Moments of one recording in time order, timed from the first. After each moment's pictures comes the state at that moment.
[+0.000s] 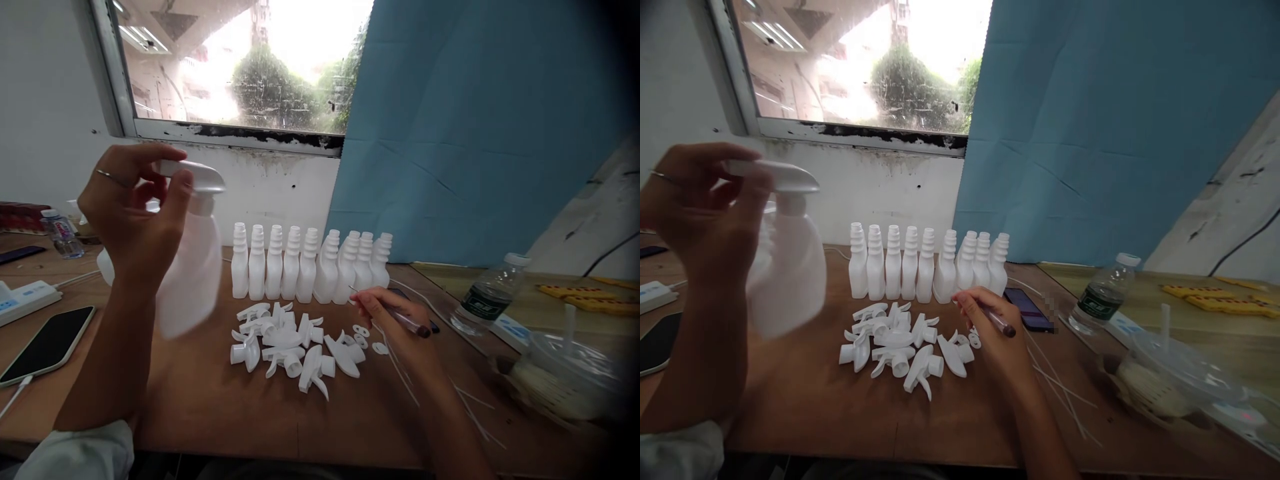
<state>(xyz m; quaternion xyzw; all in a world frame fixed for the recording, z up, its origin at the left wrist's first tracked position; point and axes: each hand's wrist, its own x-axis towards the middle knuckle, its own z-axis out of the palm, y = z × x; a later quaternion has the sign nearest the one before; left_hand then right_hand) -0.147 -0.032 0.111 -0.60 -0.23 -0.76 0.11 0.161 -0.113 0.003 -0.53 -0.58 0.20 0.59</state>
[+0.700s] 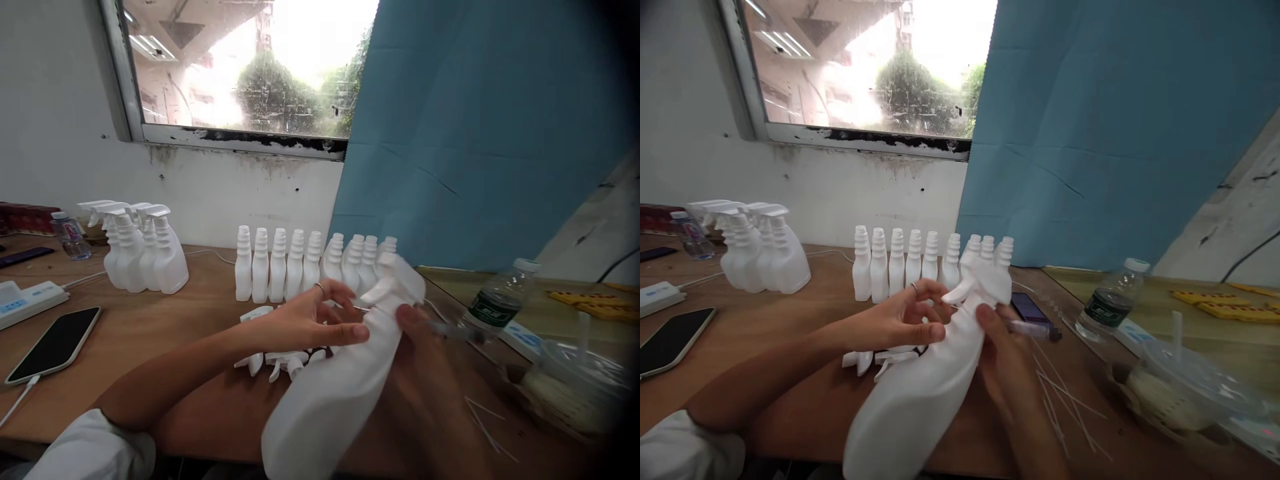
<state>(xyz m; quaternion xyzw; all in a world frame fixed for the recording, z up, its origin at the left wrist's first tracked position) -0.045 -0.062 0.042 -0.75 -0.18 -0.23 -0.59 0.138 -0.123 0.000 -0.38 -0.34 0.41 0.75</state>
